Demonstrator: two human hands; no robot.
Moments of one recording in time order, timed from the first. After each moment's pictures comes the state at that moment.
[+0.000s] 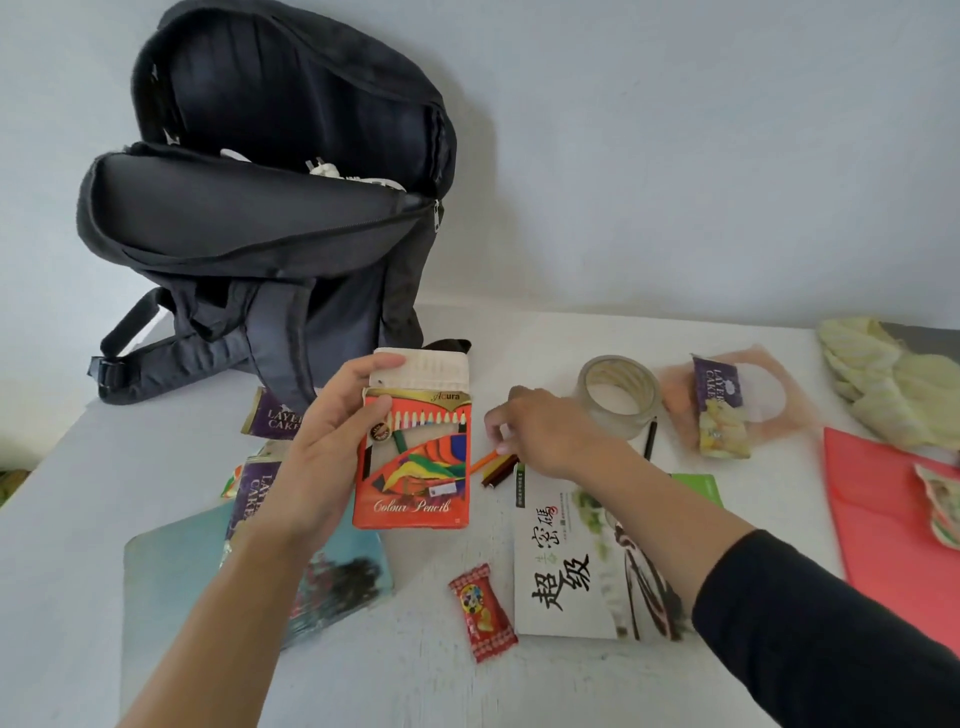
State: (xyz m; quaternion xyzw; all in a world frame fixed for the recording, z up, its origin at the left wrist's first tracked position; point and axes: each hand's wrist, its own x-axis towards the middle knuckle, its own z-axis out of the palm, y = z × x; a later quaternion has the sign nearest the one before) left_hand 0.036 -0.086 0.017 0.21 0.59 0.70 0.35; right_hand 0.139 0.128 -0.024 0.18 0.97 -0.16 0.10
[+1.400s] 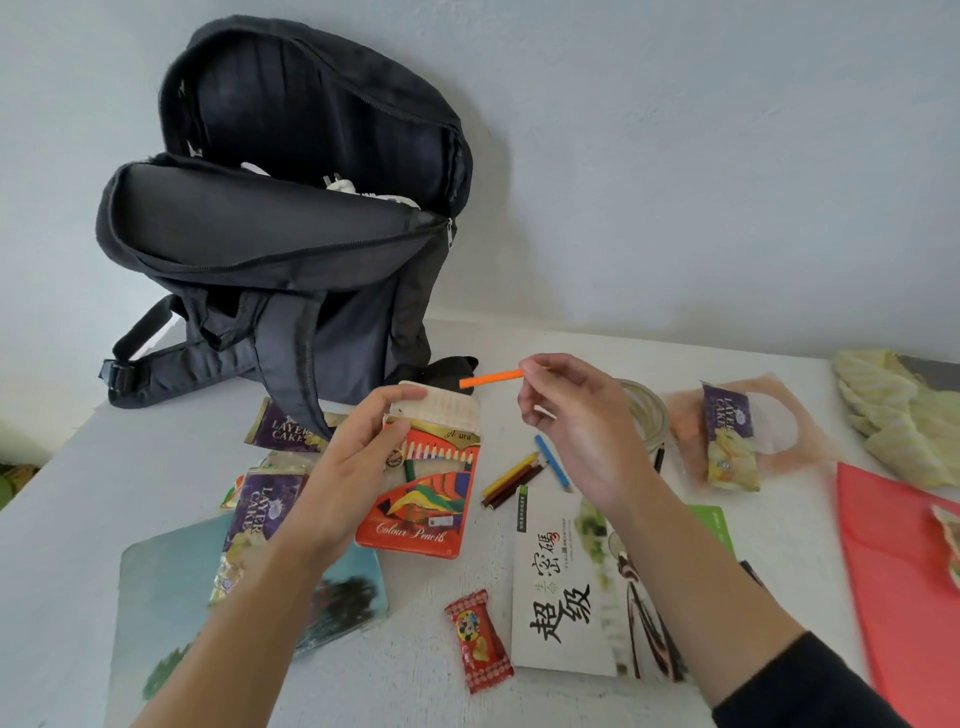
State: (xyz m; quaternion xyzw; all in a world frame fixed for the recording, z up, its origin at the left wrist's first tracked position) left_hand 0.045 -0.072 0.018 0.18 0.65 0.64 0.36; right_hand 0.155 0.121 0.012 0.21 0.52 -0.78 -0.27
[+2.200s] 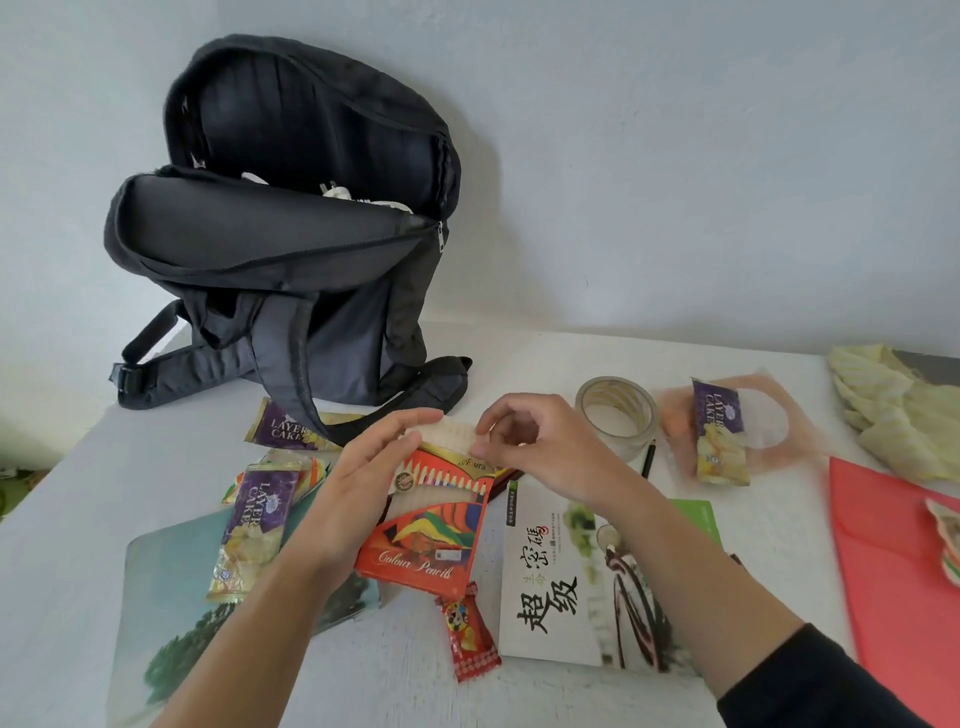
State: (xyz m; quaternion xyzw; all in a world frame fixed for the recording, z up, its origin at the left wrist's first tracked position) left_hand 0.071 -0.075 0.021 0.17 0.67 0.61 0.38; right_hand 0.169 0.118 0.004 0.17 0.81 -0.56 -0.08
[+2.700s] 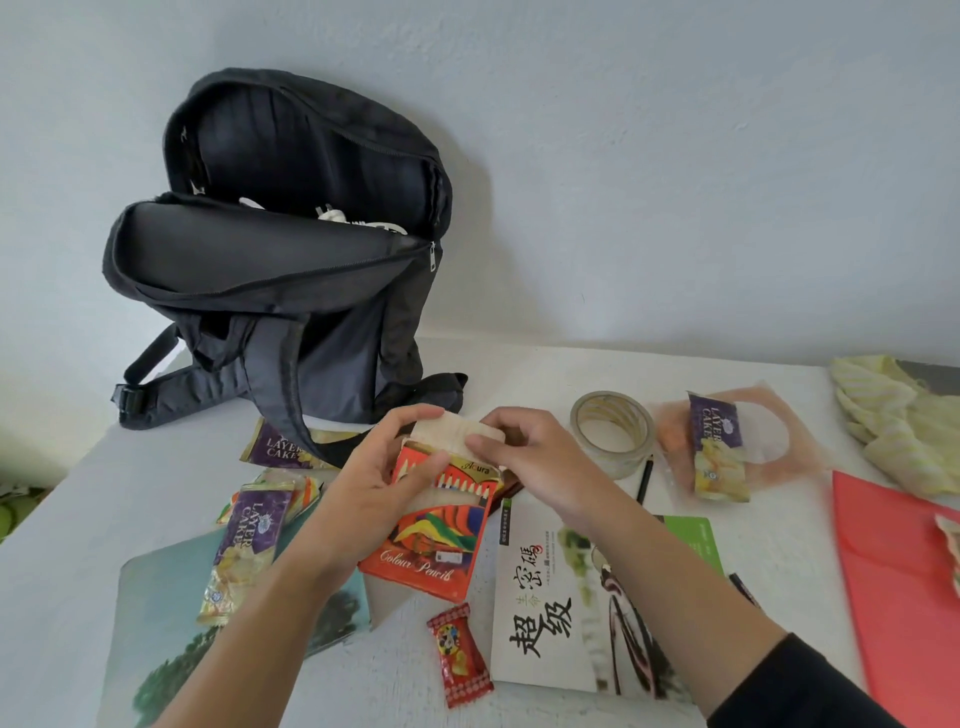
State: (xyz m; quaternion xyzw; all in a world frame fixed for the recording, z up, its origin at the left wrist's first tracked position) left_hand 0.066 -0.061 0.023 0.26 0.68 0.58 0.36; right_hand 0.159 0.118 0.001 0.22 0.75 -0.62 -0.07
